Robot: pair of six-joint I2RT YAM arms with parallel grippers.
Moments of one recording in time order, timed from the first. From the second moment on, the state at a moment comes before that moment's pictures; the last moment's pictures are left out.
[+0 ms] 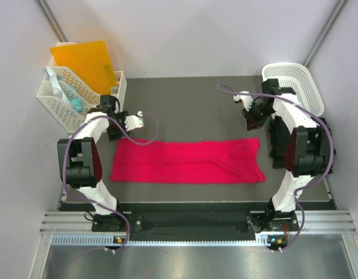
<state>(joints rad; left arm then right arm) 0.05 1.73 1.24 -0.68 0.10 1.40 0.04 1.84 1.55 -1.02 -0.44 -0.88</state>
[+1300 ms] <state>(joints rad) 0.01 1.91 1.38 -0.88 0.25 1.36 0.06 1.95 1.41 -0.89 -0.28 -0.87</state>
